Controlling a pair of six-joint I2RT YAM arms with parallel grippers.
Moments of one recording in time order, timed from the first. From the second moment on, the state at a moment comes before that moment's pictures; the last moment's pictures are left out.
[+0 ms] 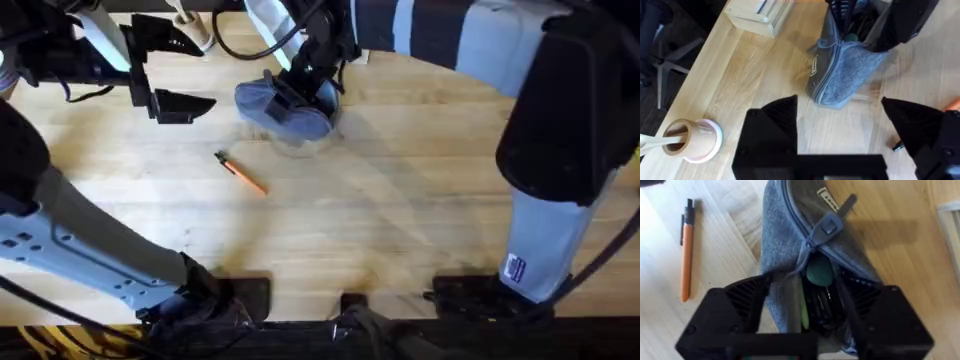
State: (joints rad) left arm 0.50 1.91 1.48 -1.24 1.05 1.90; right arm 0.66 2.16 1.80 -0.75 -0.24 -0.29
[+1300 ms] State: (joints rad) left arm 0.50 1.91 1.48 -1.29 1.03 1.90; right arm 0.62 1.79 1.80 -0.92 -0.19 -0.29
